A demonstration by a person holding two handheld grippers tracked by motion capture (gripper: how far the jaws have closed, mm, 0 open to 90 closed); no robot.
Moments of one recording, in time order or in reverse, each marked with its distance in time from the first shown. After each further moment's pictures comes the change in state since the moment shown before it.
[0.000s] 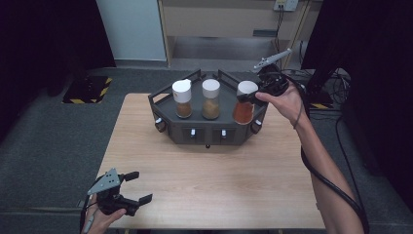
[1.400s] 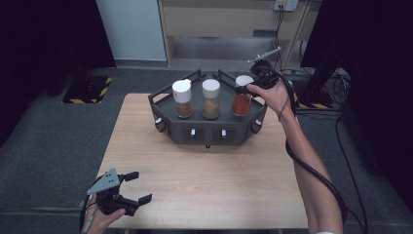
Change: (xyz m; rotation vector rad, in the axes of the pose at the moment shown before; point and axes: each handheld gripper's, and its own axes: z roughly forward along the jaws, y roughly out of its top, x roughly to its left) left arm 0.002 -0.001 0.000 0.000 -0.006 -0.005; right arm -0.020 0.007 0.047 0.025 -0.118 0.115
